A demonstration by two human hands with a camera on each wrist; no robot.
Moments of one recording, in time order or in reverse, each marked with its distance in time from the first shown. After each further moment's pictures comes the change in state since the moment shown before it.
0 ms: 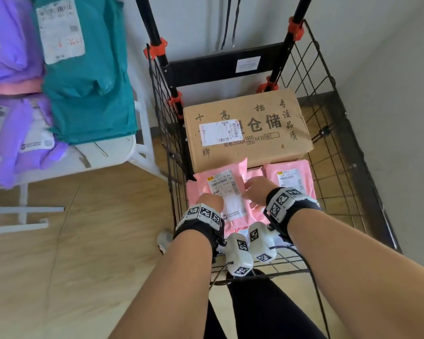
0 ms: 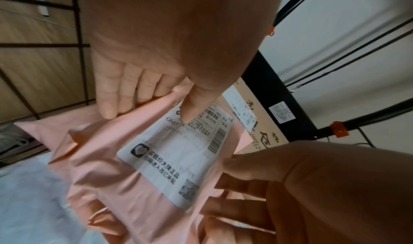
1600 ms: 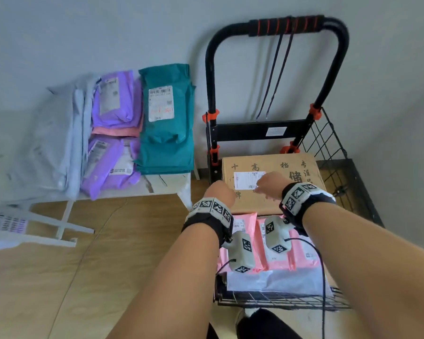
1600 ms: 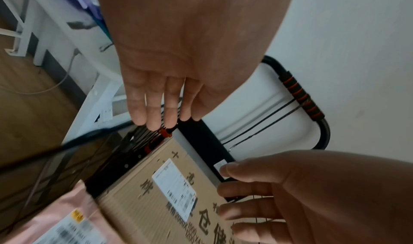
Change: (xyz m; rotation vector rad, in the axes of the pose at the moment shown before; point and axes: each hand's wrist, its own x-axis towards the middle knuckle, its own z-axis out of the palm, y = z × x) left_hand -0.091 0.013 -0.133 -0.186 0.319 0.193; right_hand -0.085 -0.121 -0.073 -0.225 0.217 -0.169
